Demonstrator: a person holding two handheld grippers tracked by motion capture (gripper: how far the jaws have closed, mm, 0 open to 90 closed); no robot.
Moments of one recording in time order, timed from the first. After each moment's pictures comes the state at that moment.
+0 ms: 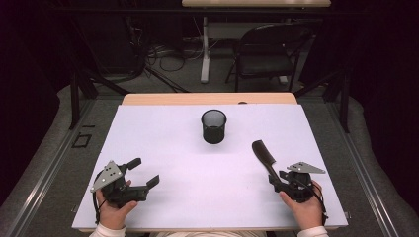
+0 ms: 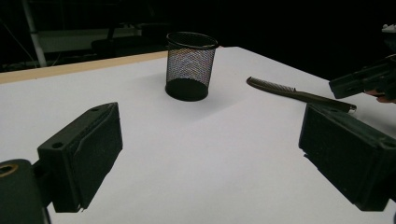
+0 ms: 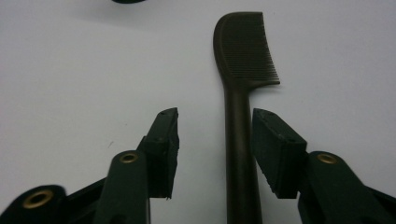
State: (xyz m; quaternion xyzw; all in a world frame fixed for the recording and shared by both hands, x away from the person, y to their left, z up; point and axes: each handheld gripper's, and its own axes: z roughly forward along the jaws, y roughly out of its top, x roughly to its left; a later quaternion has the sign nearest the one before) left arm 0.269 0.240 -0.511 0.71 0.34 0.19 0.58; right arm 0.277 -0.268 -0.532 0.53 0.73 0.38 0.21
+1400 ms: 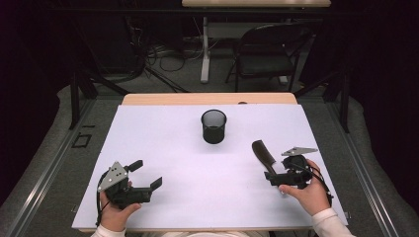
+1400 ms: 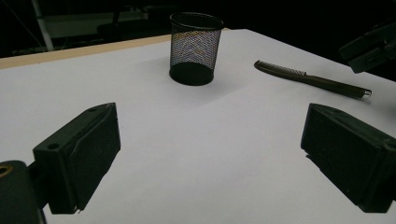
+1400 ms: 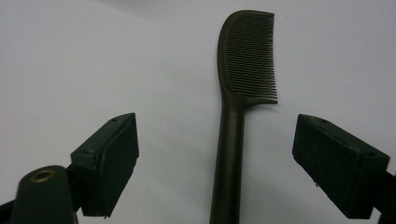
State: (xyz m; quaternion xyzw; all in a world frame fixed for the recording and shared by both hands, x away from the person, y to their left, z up) left arm 0.269 0.230 -0.513 0.73 0.36 0.19 0.55; right arm 0.311 -0.262 -0.501 0.50 0.79 0.31 0.16
